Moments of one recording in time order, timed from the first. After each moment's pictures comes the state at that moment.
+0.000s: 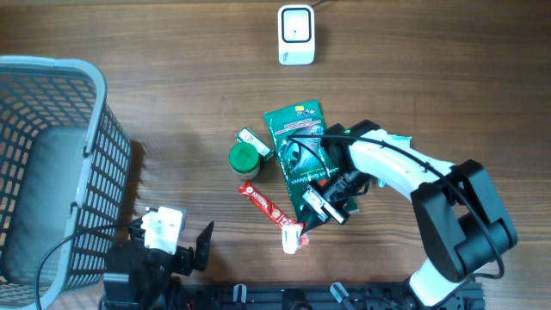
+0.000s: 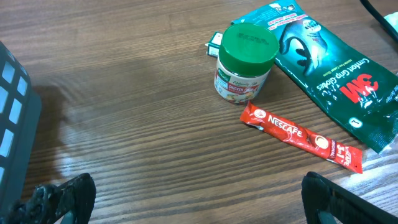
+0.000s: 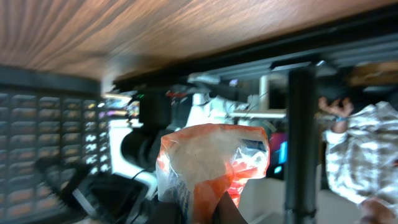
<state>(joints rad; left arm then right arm) -0.07 0.03 0.44 -1.04 0.17 0.09 0.49 1.82 1.02 -1.21 -1.06 1.01</state>
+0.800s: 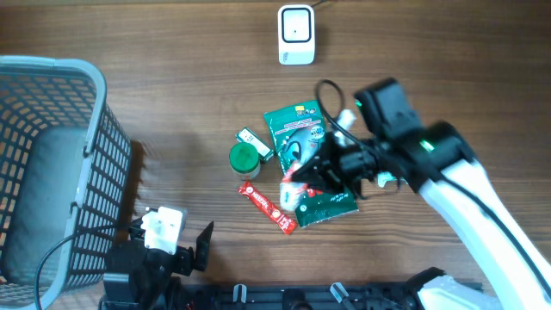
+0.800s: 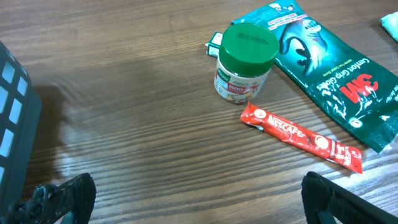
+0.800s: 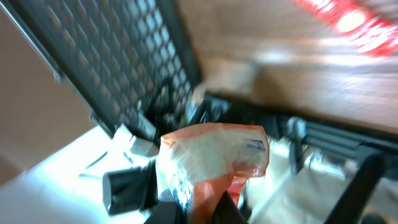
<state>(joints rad) -0.07 0.03 0.44 -1.04 0.17 0.09 0.47 1.28 1.24 -1.03 -0.75 1.04</state>
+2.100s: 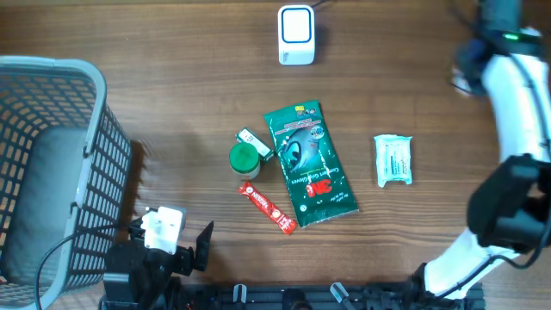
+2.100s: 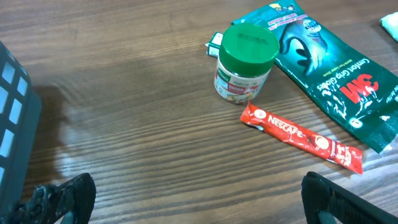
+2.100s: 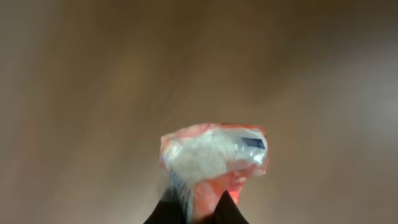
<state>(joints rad) -0.07 0.03 0.44 -1.04 0.17 0.09 -0.23 1.92 1.67 -0.93 0.39 0.98</state>
